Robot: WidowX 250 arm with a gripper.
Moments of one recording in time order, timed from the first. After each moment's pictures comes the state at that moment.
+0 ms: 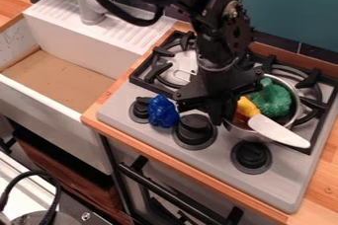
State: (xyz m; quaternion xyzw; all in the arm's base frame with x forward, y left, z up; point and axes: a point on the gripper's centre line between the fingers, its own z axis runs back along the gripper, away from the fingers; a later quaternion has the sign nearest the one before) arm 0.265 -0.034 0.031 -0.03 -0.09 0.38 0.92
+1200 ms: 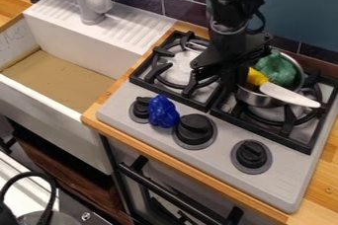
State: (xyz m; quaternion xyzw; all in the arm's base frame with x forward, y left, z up) arm 0.320 -0.009 0.038 -0.04 -0.11 0.44 0.89
